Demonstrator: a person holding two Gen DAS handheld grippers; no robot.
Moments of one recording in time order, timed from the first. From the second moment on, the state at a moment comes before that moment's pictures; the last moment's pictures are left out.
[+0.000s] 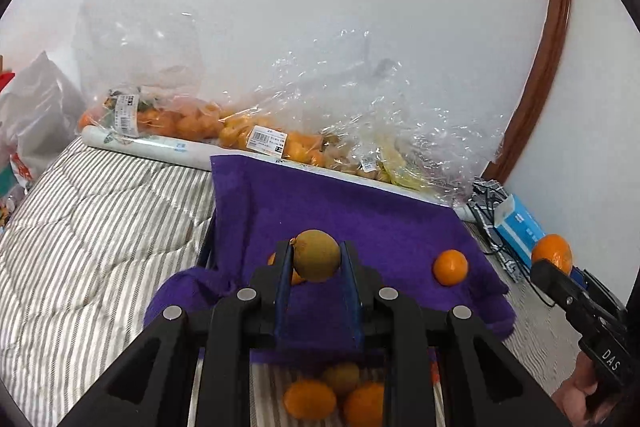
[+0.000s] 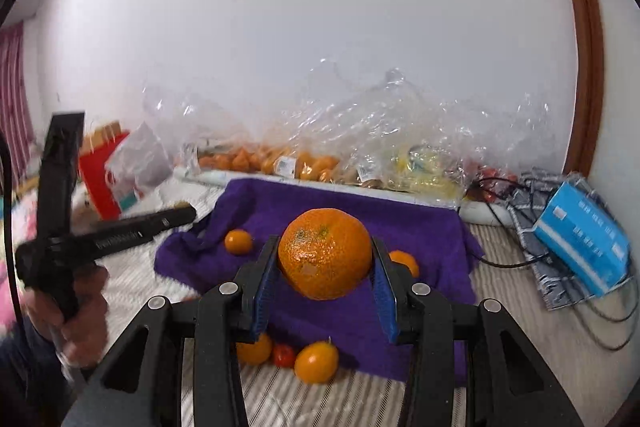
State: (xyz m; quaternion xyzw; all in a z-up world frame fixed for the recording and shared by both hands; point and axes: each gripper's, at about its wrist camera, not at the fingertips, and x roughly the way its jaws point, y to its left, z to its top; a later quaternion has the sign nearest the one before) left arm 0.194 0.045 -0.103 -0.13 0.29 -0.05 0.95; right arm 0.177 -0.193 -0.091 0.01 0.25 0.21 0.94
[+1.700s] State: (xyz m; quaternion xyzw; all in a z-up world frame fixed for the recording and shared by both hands) left arm 0.226 0.039 -0.148 -0.11 0.35 -0.03 0.93; right arm 0.243 -0.199 -0.169 0.00 0.37 0.14 0.92
